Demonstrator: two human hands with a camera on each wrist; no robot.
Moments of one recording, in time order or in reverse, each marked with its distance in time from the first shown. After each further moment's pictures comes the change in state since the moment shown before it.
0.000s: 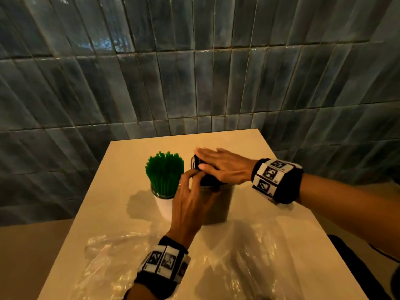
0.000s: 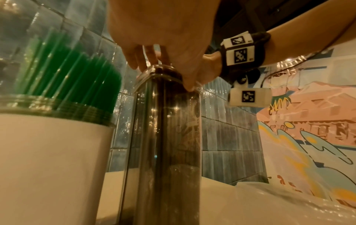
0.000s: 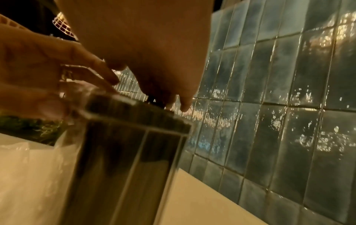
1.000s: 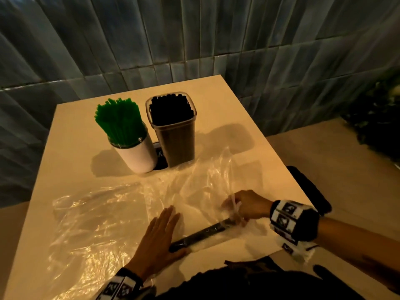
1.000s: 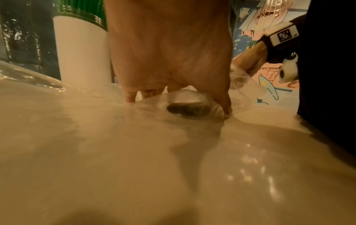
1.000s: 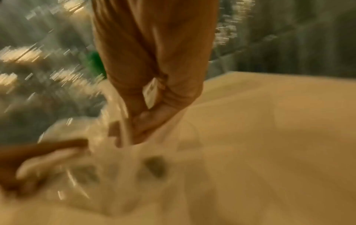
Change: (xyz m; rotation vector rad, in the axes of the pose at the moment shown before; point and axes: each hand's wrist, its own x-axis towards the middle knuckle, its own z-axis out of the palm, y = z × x) left_hand -0.213 -0.031 -0.024 0.104 -1.156 0.000; right_hand -0.176 0.003 0.208 0.811 -0.237 0.586
